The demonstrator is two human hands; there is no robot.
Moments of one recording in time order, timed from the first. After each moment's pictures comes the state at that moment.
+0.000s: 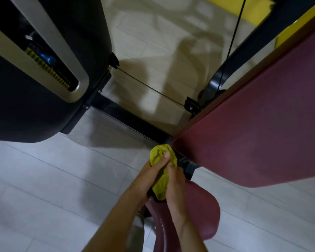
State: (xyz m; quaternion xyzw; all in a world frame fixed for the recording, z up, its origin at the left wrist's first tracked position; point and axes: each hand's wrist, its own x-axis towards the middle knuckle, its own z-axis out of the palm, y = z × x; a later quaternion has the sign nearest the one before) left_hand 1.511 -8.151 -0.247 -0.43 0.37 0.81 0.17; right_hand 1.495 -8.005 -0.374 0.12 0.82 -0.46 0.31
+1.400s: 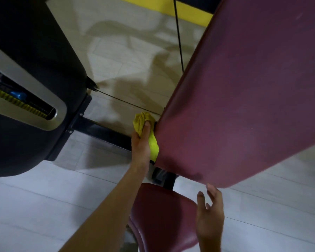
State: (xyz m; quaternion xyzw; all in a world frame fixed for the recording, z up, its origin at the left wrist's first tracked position) left_hand 1.368 -8.116 -0.209 -0.40 0.45 0.78 -0.15; right_hand 1.450 -7.895 -0.221 0.22 0.85 -0.47 0.10
